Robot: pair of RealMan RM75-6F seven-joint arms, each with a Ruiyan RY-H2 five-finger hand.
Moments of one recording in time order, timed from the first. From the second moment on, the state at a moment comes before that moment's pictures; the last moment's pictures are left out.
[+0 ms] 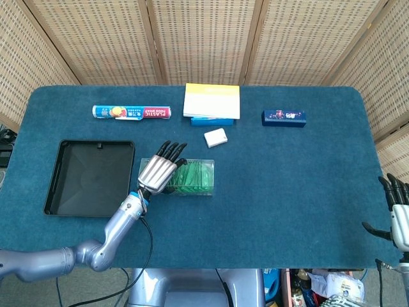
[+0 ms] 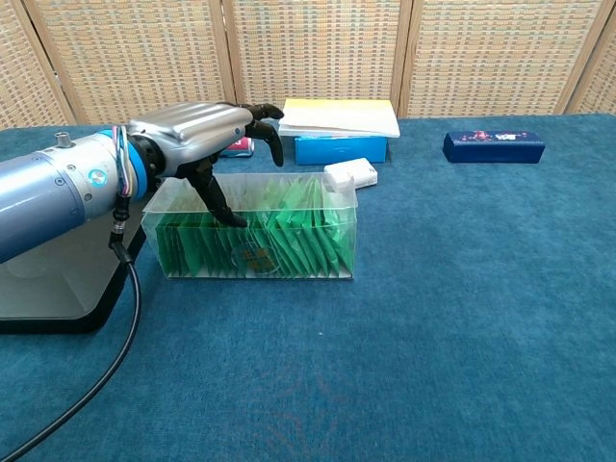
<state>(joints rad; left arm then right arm) -0.83 -1.64 -0.25 -1.49 1.11 0.98 0.58 0.08 -1.10 0.12 -1.51 -1.39 1.42 0.11</state>
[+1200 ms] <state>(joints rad) -0.92 -1.51 -0.35 -1.55 0.76 0.93 0.57 0.09 -1.10 0.12 -1.50 -1.38 1.40 0.11</state>
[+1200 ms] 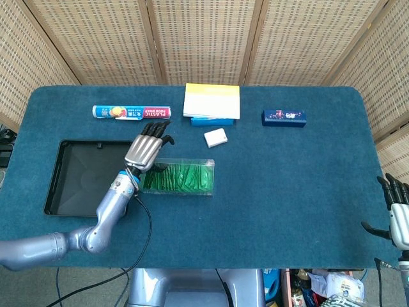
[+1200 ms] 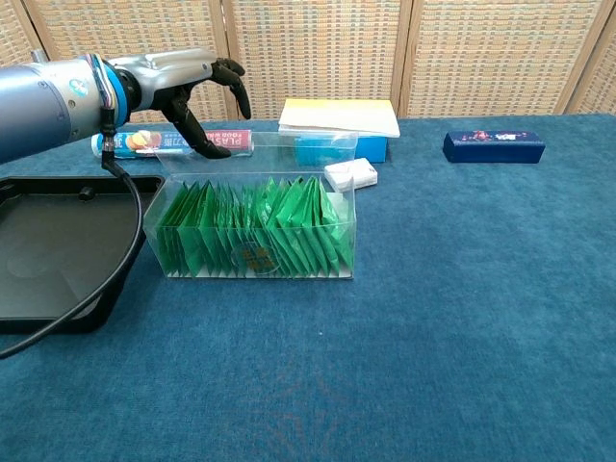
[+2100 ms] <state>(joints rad) -1.01 -1.47 -0.36 -1.38 0.50 0.79 0.46 0.10 -1.13 0.12 -1.48 -1.36 1.38 0.09</state>
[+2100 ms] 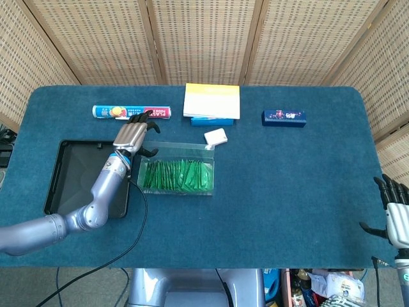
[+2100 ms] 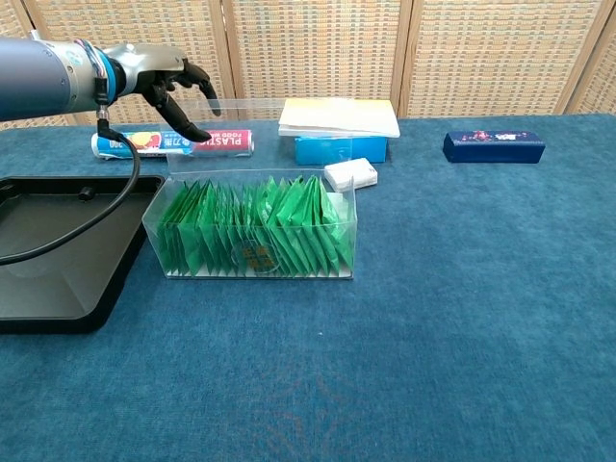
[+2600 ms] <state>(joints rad) -1.02 -1.39 -0.32 -1.38 0.50 0.59 0.36 0.10 -1.13 0.12 -1.47 -1.35 1.37 0.07</state>
